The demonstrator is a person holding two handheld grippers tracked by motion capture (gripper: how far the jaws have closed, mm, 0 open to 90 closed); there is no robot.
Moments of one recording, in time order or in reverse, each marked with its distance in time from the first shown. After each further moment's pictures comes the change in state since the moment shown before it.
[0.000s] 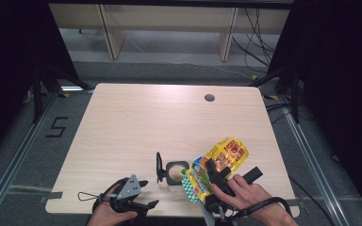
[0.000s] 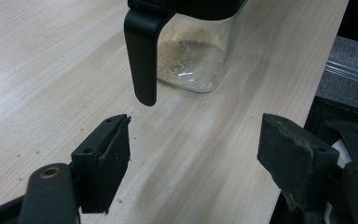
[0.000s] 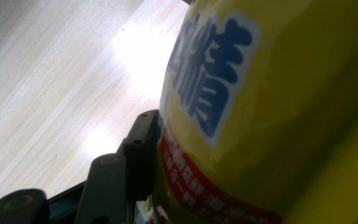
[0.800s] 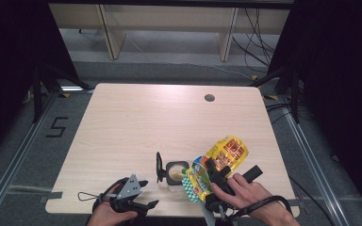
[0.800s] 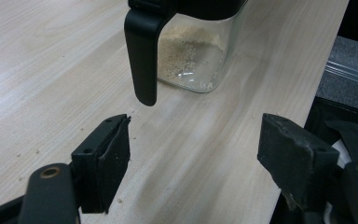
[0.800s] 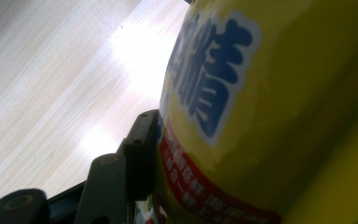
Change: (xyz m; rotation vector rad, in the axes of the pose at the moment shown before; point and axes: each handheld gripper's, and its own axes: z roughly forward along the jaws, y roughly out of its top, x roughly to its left) left arm 0.001 0.000 0.001 0.013 0.024 0.018; right arm -0.004 -0.003 0.001 -0.009 -0.006 -0.039
